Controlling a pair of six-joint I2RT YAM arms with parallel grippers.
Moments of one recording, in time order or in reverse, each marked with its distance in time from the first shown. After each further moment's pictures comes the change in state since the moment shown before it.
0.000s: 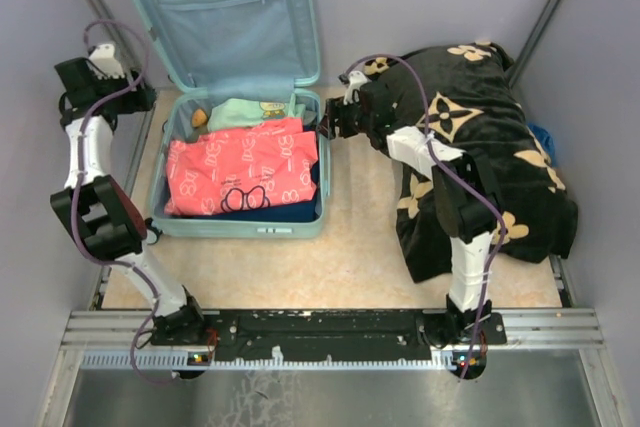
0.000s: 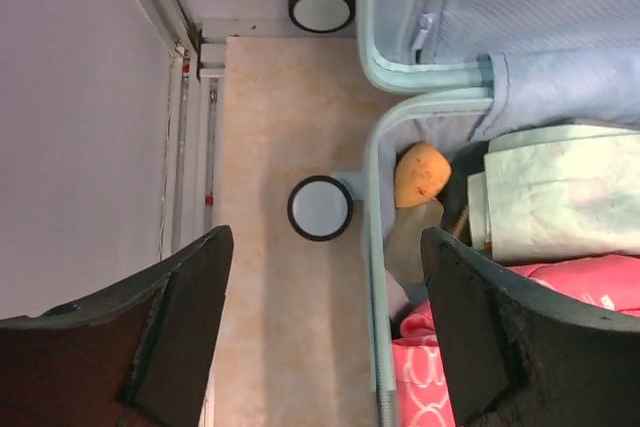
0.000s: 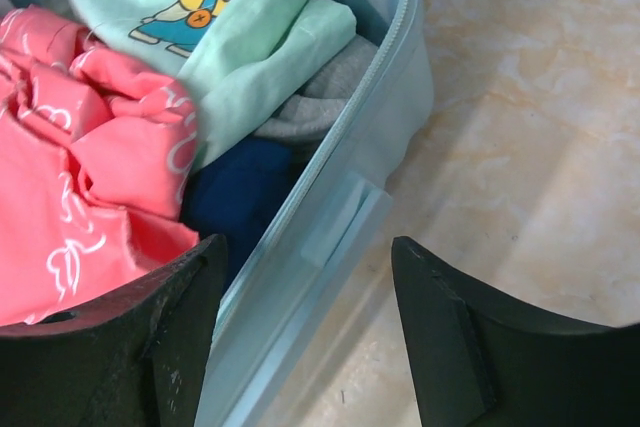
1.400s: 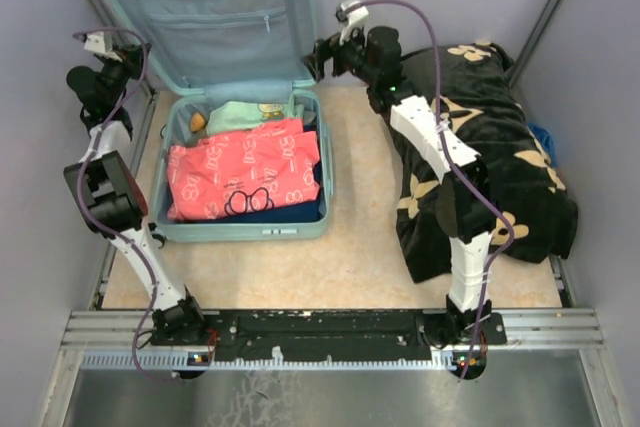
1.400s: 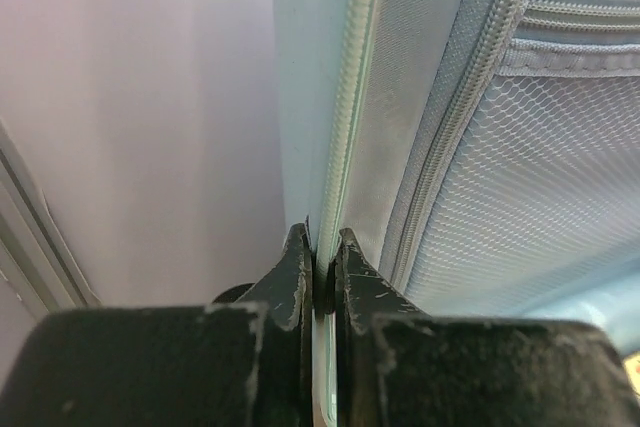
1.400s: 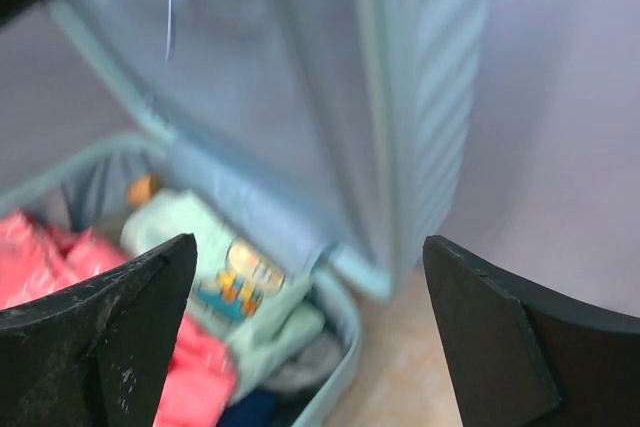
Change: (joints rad) left arm 0.013 0.318 0.039 1.133 0.313 -0.405; right arm 0.011 0.023 0.384 0.018 0.018 -0.156
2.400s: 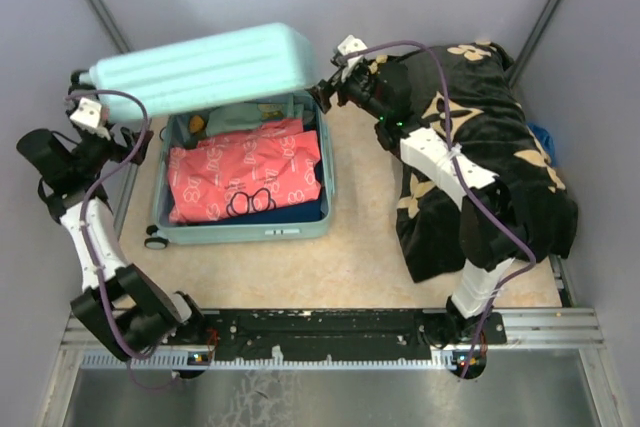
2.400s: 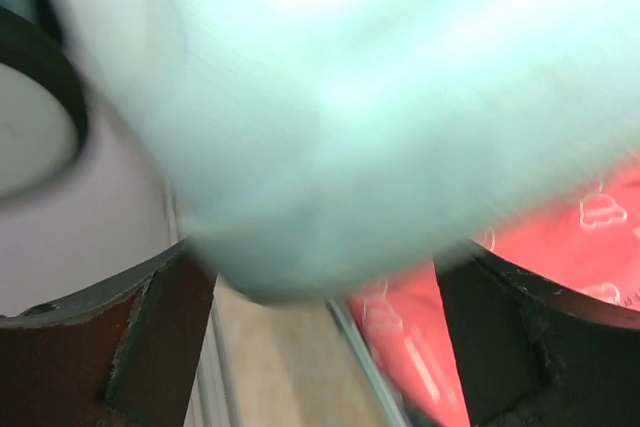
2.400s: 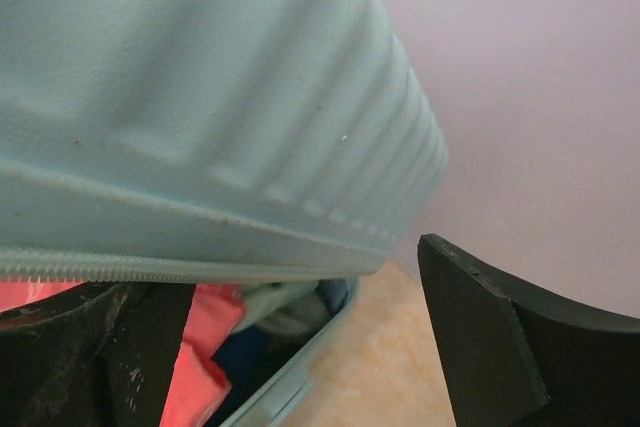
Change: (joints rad) left arm 0.228 -0.916 -0.721 -0.629 0.272 0.499; right arm 0.038 -0.228 -0.362 0.296 -0.007 -0.234
